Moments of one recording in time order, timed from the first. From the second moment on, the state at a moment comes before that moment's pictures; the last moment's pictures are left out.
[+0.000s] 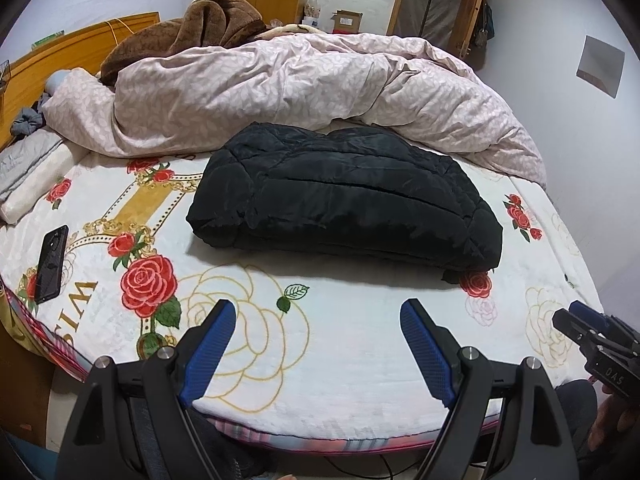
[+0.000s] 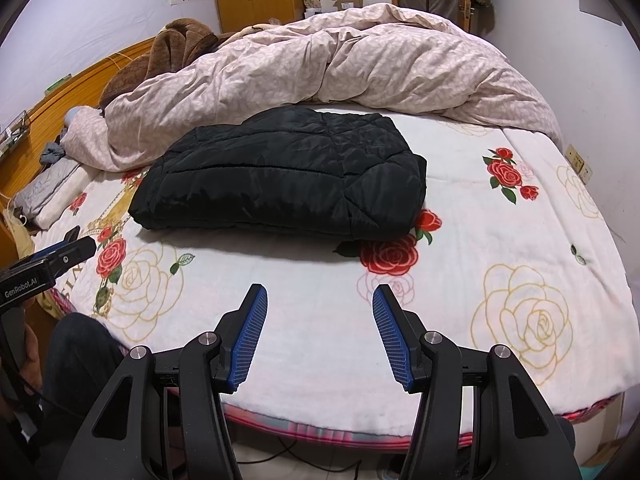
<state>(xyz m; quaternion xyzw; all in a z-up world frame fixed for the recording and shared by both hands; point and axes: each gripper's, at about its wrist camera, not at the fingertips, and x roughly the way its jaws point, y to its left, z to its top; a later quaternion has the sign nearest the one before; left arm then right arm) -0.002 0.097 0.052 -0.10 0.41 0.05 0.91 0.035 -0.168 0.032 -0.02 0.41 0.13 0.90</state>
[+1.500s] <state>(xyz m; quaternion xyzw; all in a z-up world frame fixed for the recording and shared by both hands) -0.007 0.085 0.056 -0.08 0.40 0.07 0.91 0.030 -0.163 0.030 -0.03 0.41 0.13 0.90</state>
